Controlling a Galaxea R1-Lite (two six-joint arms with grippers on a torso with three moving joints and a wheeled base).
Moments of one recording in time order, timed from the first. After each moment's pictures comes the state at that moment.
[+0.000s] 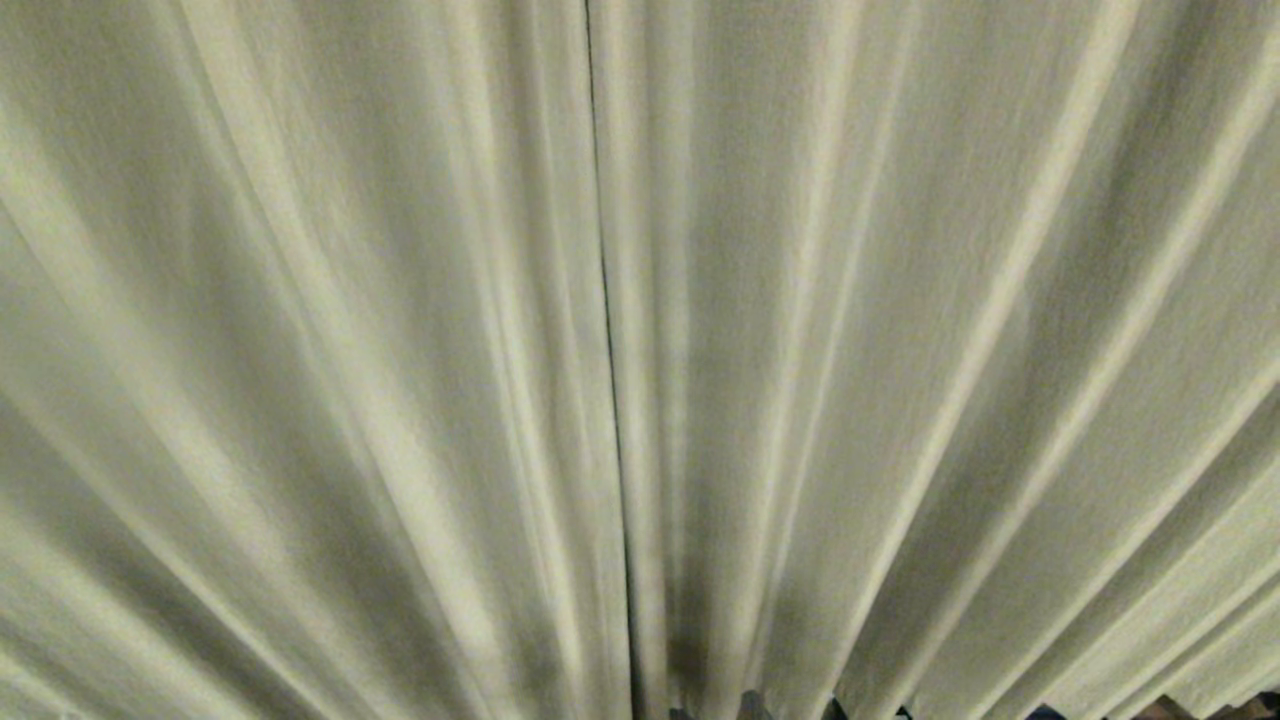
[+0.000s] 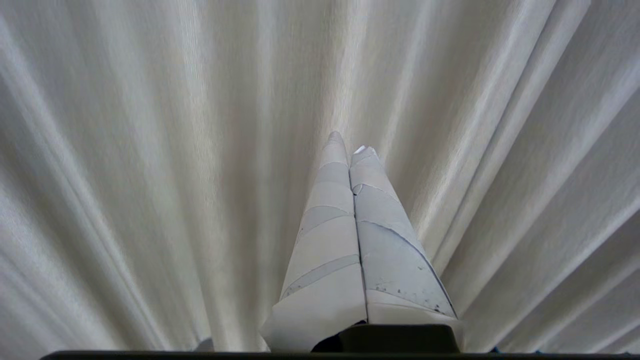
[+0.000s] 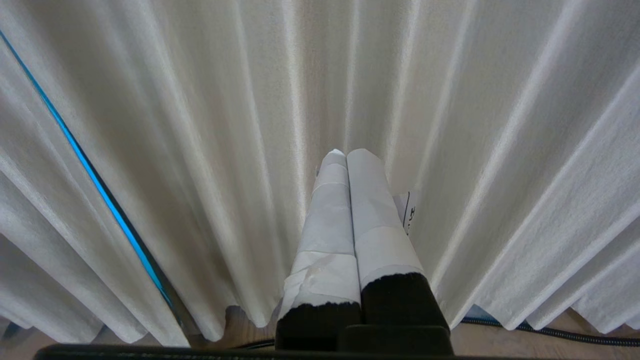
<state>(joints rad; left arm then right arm) 0.00 0.01 0.00 -0.08 -0.03 -0.11 0.00 0.00 0.00 0.00 0.01 -0.01</state>
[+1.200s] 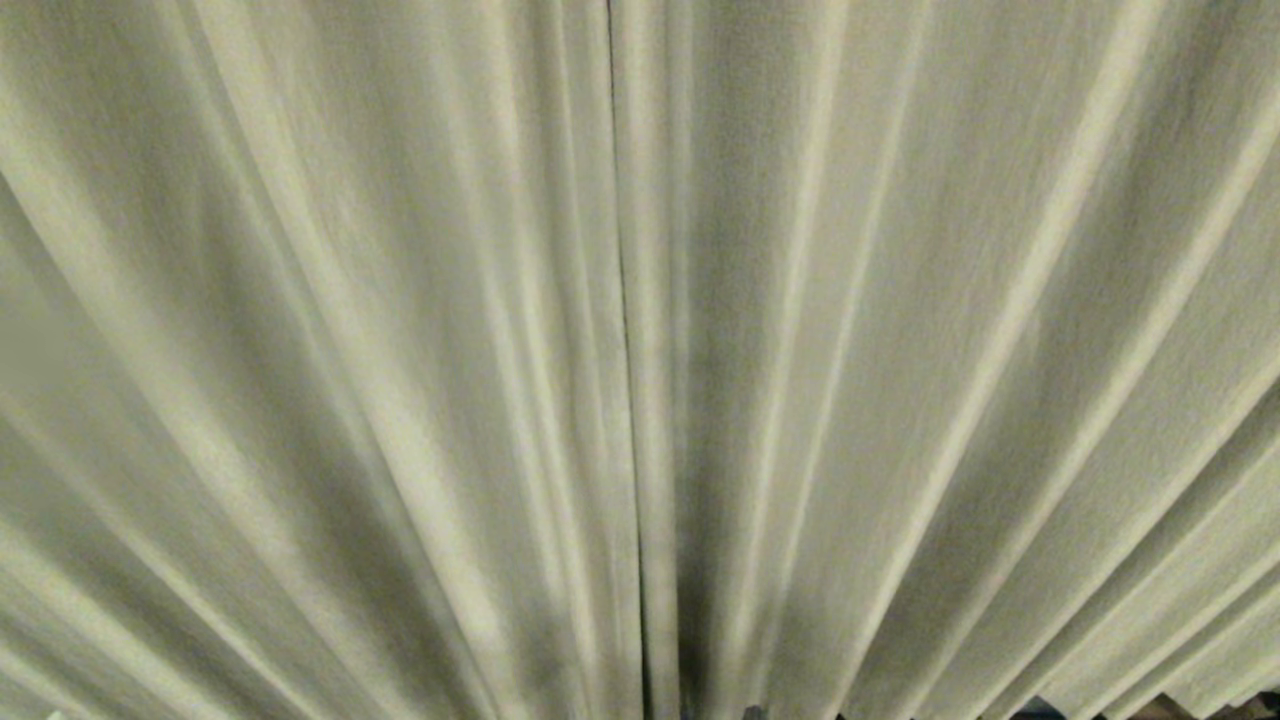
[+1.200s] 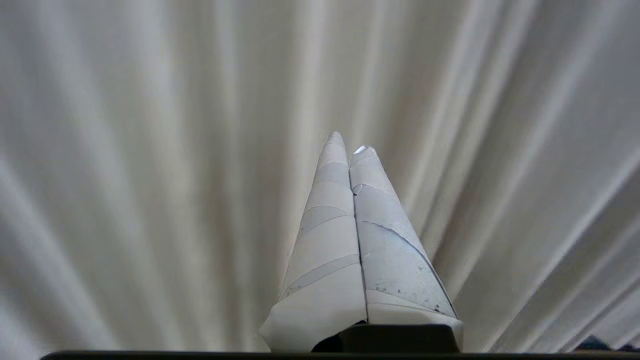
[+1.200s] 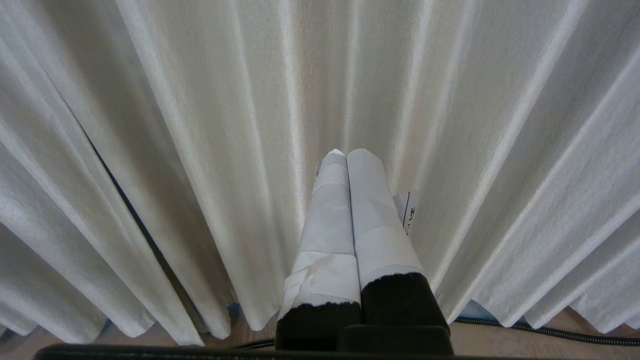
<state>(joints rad) 0.00 0.00 -0.05 -0.09 -0.13 -0.11 0.00 0.00 0.00 0.00 0.01 -0.01</state>
